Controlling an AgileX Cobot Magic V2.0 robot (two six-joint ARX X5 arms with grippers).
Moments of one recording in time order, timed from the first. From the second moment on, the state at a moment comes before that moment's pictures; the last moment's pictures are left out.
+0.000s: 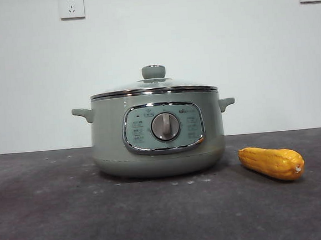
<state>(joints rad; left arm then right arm) 0.02 0.66 1.06 -0.90 0.63 -0.01 0.15 1.11 1.20 -0.98 -0.39 -0.07</state>
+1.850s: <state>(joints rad) 0.00 0.81 1.06 -0.74 0.63 -0.01 0.31 1.36 1.20 -0.87 -0.13 -0.06</state>
